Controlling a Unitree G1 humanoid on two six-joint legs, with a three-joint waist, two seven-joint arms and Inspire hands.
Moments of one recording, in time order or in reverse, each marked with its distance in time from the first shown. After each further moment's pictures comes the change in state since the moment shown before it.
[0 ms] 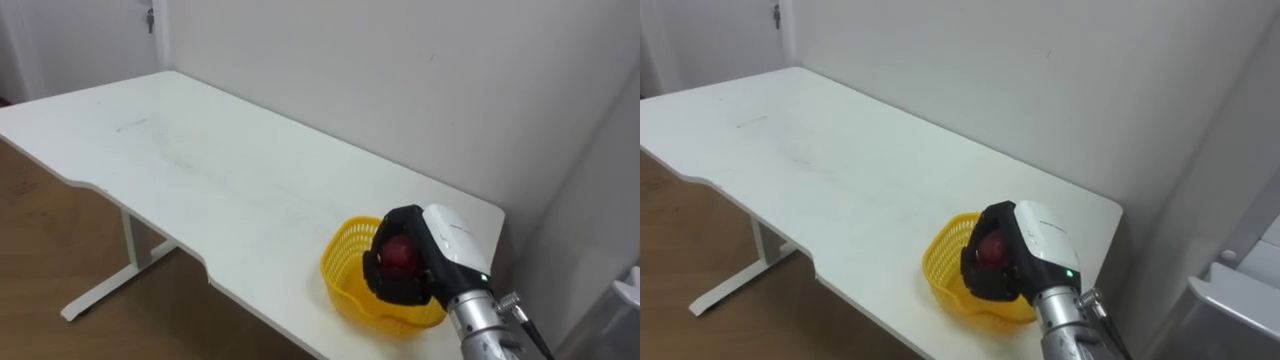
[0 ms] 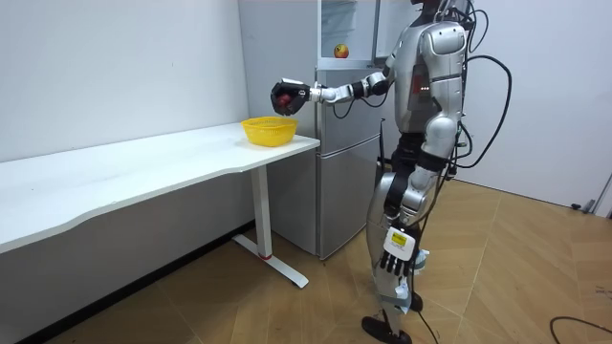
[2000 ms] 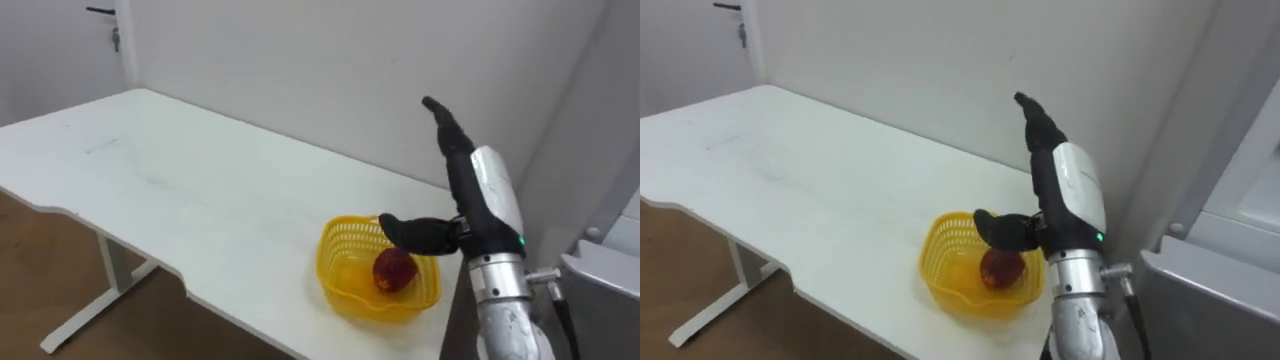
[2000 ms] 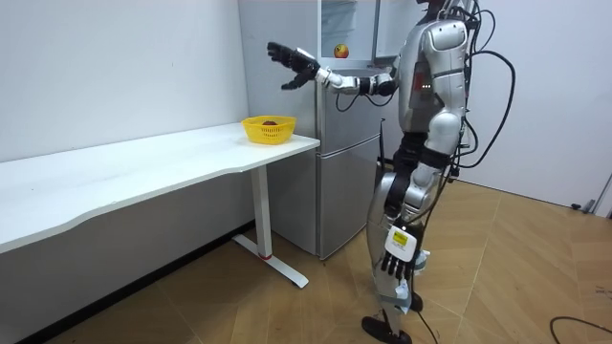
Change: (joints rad) left arm 0.073 -0.026 0.001 -0.029 0.019 -0.004 0.056; right arm 0.092 0.003 -0.130 -0.389 0.124 -0.054 -0.127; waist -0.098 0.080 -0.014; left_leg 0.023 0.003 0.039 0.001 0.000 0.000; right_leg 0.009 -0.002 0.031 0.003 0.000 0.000
